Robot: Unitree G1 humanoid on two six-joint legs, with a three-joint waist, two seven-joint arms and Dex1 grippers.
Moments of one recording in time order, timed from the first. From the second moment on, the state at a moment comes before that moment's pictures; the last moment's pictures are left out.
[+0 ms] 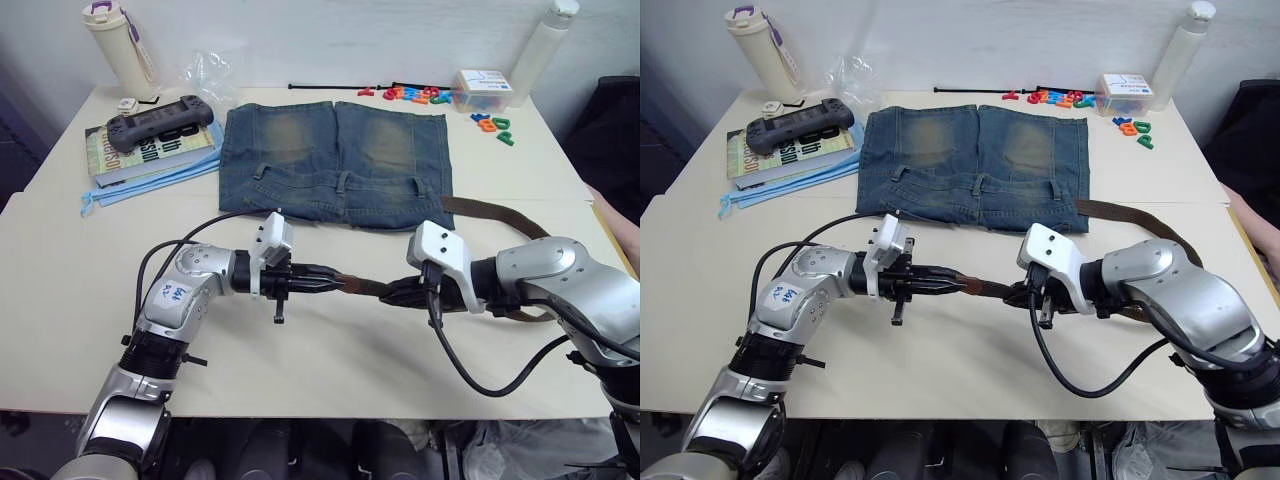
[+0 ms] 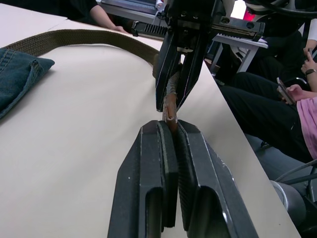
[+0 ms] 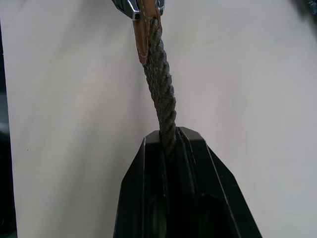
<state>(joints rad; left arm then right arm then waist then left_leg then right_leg) -0.58 0.47 -0.17 0.02 -0.47 0.44 -1.16 -0.58 -0.89 0.19 -0.51 0.48 1.03 1.00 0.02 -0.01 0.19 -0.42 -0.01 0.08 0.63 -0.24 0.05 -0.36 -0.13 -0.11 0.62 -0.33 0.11</state>
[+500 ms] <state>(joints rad) -0.49 0.37 -0.02 -0.03 -0.65 0.71 -0.97 -0.57 -0.77 -0.29 -0.56 0.77 1.26 0.81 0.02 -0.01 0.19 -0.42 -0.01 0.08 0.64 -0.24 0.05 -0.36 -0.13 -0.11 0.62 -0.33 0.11</state>
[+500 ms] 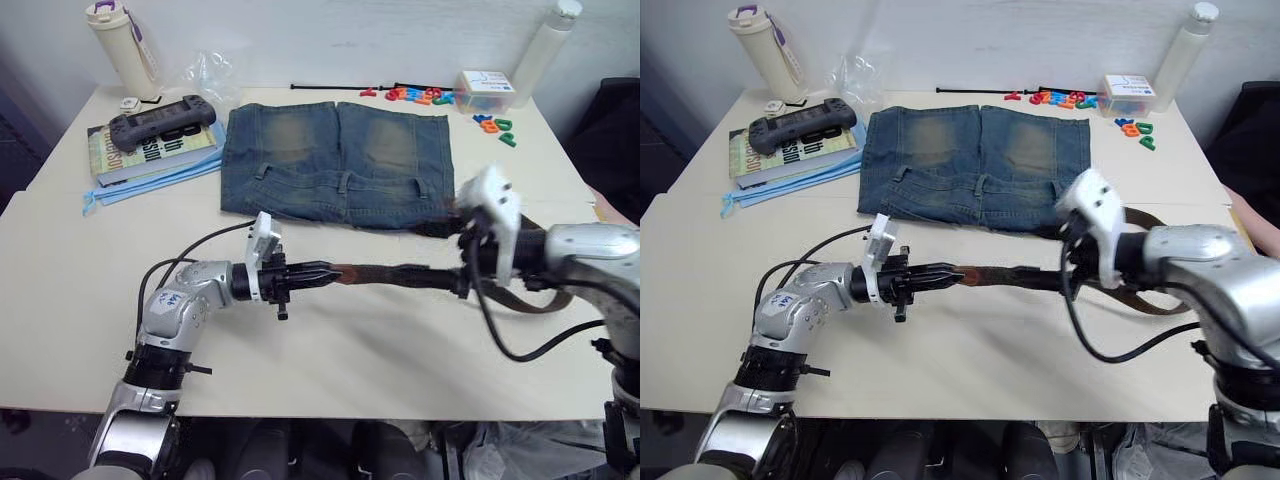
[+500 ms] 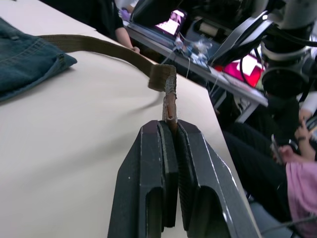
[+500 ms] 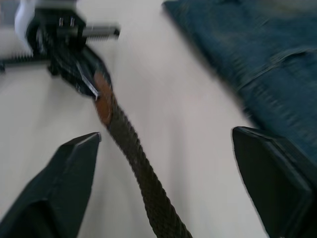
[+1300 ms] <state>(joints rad) -0.41 0.29 0.17 -0.22 -1.09 1.10 -0.60 -0.09 -0.39 -0.13 -0.65 1.79 0.65 -0.30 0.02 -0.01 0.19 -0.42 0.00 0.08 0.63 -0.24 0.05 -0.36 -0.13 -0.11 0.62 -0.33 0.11</state>
